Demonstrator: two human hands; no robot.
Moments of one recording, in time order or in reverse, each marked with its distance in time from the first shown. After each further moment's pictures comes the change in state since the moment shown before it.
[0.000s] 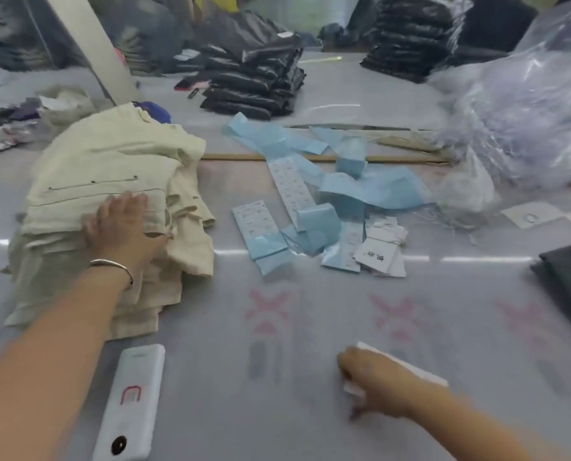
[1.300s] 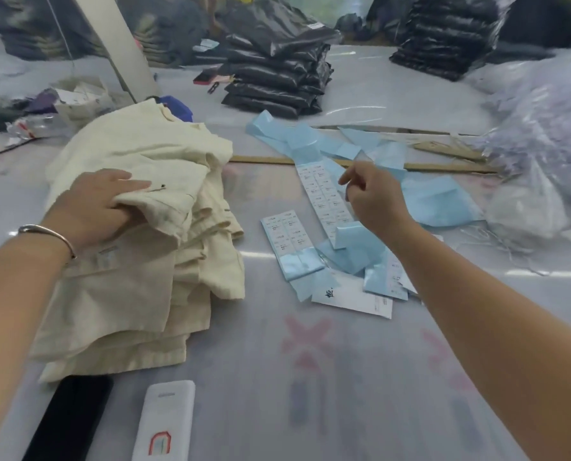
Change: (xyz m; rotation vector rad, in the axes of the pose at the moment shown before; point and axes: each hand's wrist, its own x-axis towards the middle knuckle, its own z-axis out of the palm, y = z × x) left_hand 0.087 -0.067 -0.060 -0.150 -0.194 0.353; right_hand 0.166 0.002 -0.241 0.535 1.031 0.229
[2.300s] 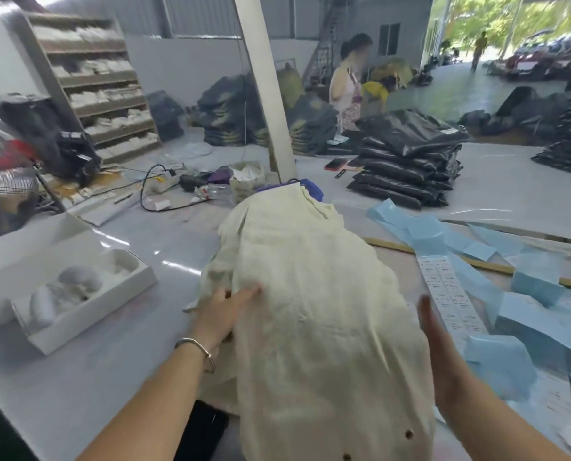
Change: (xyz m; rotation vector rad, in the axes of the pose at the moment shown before) left_hand -0.102 0.013 0.009 -1.043 0.254 -0.795; right_hand -0.061 -0.077 0.074 1.530 -1.072 0.387
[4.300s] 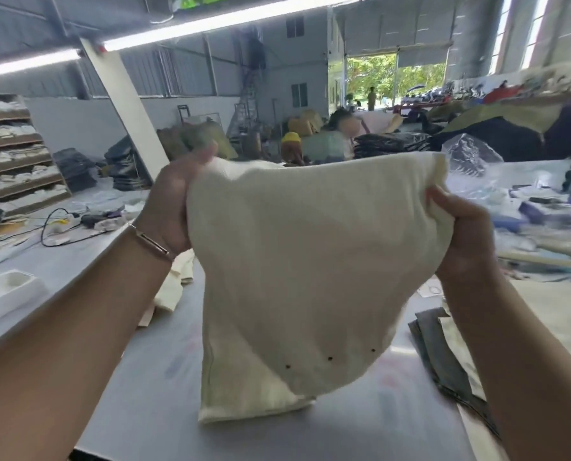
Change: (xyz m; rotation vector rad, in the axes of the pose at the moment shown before) left_hand -0.496 0.185 0.263 -0.507 -0.693 0.498; right_hand -0.566 -0.189 -0.031 -0.111 -0.084 -0.746
